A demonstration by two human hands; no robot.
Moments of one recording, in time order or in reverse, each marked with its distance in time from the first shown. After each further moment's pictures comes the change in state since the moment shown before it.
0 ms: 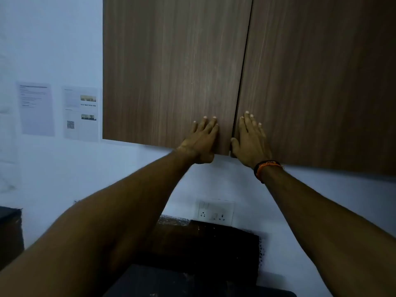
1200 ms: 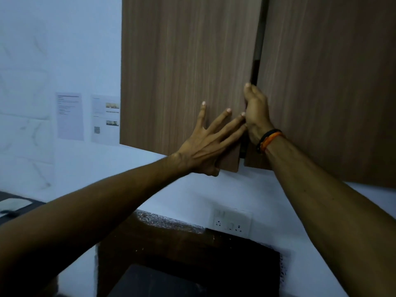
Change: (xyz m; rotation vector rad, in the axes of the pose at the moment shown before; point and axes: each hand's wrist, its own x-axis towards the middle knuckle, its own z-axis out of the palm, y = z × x) left_hand -0.024 -0.007 -0.033 0.518 0.362 0.235; right_hand 0.061 -0.045 -0.063 1.450 0.097 0.169
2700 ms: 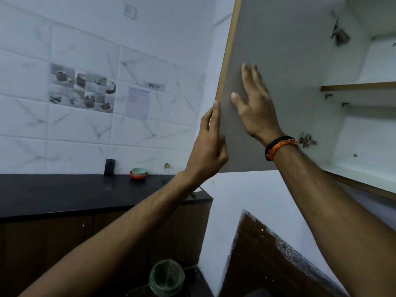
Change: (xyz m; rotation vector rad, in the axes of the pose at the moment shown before) left_hand -0.277 -0.135 -0.192 -0.254 0.281 -0.951; right_hand -0.116 -0.133 0.324 -0.069 -0.468 -0.707
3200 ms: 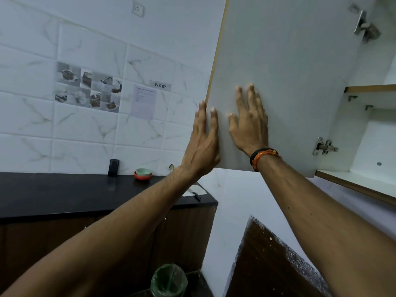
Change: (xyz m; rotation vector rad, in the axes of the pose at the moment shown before) left_hand 0.019 -0.090 0.011 0.470 -0.124 0.037; right_hand 0.007 0.033 0.087 -0.276 0.005 0.047
